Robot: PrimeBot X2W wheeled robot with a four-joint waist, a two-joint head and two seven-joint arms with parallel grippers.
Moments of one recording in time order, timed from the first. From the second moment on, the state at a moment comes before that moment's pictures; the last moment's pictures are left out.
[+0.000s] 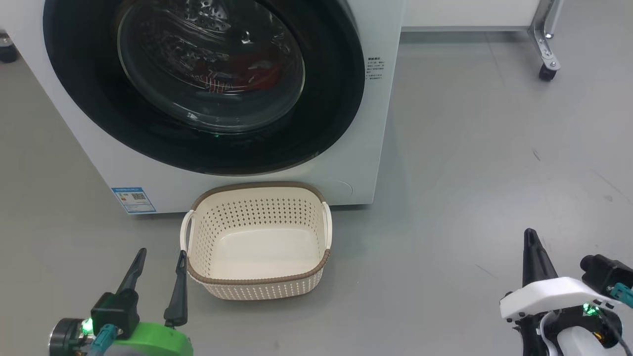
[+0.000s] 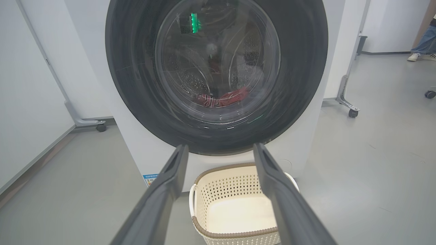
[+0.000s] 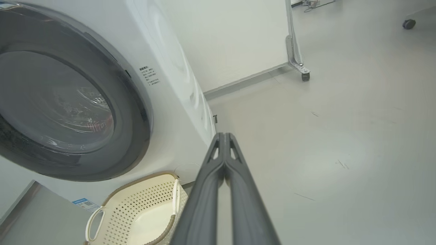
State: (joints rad) left arm -0.01 0.14 -0.22 0.23 -0.33 0.05 -0.25; right arm -0.01 -0.15 0.17 0.26 0.64 -0.03 -0.21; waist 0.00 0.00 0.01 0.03
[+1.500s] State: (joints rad) left arm -0.28 0.09 -0.23 0.13 -0.26 0.02 -0.25; right arm -0.80 -0.09 -0.07 0.33 1.63 -0.06 0.42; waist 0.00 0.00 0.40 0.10
